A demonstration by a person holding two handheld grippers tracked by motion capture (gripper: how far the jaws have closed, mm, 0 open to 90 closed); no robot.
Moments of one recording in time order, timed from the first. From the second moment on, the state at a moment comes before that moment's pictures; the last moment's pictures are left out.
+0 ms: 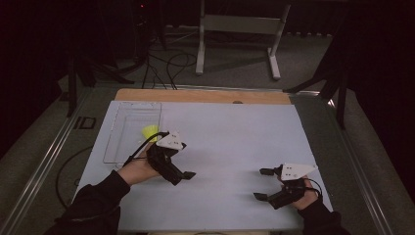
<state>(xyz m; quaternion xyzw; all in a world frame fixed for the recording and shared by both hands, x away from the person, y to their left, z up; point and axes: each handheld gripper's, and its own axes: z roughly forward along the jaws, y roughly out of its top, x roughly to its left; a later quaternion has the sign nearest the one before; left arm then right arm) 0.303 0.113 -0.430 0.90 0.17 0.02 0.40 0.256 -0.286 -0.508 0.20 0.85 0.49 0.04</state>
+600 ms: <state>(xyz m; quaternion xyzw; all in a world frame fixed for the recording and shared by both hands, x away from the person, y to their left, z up) 0.279 0.118 -0.469 0.89 0.16 0.05 0.43 0.256 -0.284 -0.517 0.21 0.85 0.48 0.05</state>
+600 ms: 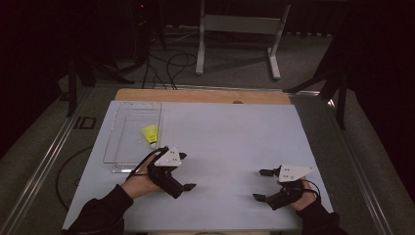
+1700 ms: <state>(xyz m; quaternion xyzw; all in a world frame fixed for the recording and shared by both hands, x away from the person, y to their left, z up) 0.249 0.197 -0.519 0.88 0.24 0.06 0.41 0.255 -0.288 -0.523 0.21 0.86 0.47 0.07</state>
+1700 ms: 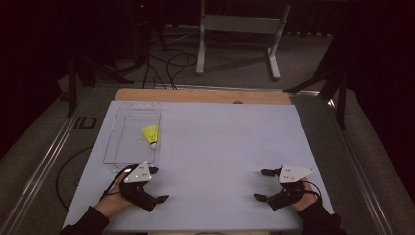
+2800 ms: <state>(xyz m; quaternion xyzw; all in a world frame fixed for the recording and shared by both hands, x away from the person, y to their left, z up) 0.245 0.217 -0.530 0.86 0.30 0.07 0.40 0.256 -0.292 -0.528 0.22 0.86 0.46 0.07</state>
